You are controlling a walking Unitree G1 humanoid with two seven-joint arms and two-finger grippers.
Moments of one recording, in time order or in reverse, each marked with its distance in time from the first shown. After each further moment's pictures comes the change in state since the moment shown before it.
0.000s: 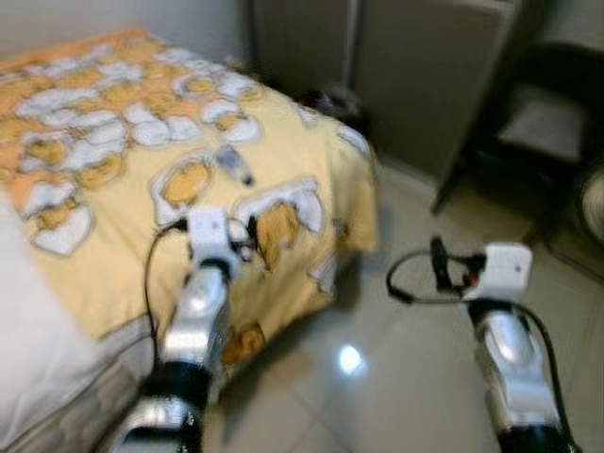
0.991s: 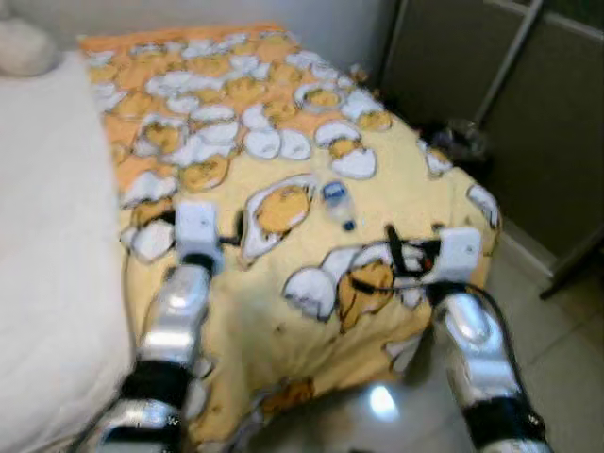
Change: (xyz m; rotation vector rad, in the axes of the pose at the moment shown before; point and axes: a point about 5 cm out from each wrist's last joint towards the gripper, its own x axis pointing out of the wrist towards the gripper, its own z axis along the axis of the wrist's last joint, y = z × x) left arm -0.006 -0.007 0.002 0.128 -0.046 -0.118; right arm 0.013 0.027 -0.007 0.038 0.015 0.108
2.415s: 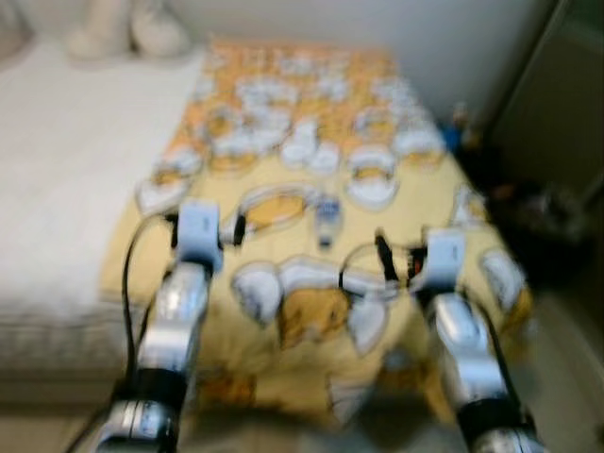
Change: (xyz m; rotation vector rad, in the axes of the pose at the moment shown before) left arm -0.004 0.017 0.003 0.054 -0.006 0.039; right arm 0.005 0.021 -0.009 -0.002 0.030 0.060
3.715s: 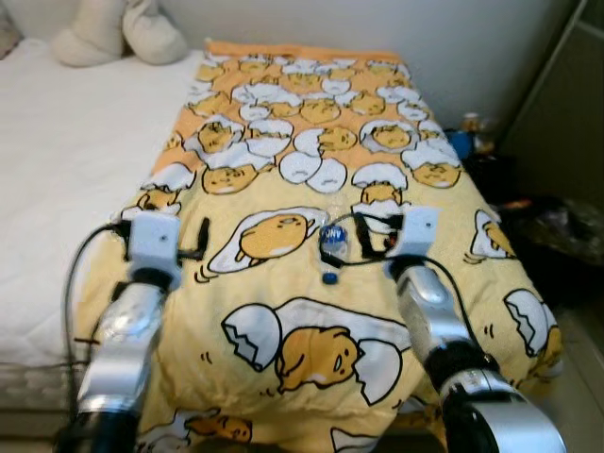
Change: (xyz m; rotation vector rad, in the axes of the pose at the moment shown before) left arm -0.047 0.047 0.009 0.123 -0.009 0.037; right arm 0.048 0.032 0.010 0.147 0.075 0.019
